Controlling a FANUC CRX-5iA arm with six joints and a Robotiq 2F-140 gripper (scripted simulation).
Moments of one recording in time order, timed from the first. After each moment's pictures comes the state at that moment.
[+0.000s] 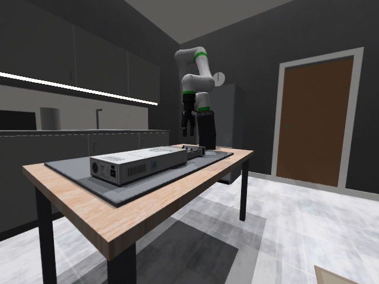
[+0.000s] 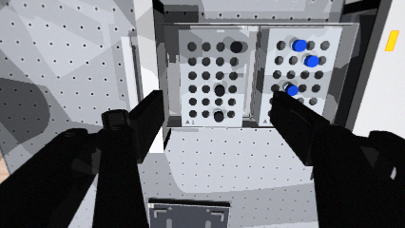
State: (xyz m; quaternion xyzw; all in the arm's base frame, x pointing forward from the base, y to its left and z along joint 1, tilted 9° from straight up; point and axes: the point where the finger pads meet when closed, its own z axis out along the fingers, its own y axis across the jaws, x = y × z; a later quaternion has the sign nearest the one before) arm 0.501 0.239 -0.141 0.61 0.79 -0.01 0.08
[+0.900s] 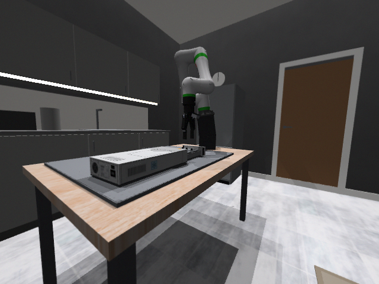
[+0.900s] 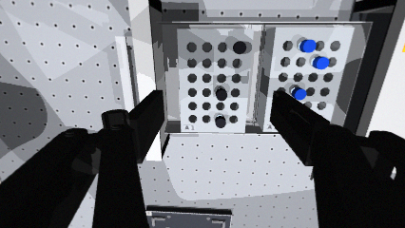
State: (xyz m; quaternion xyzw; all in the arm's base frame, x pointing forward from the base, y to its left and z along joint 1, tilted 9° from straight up) arm 0.502 0.237 -0.160 0.61 0.79 -0.01 0.08
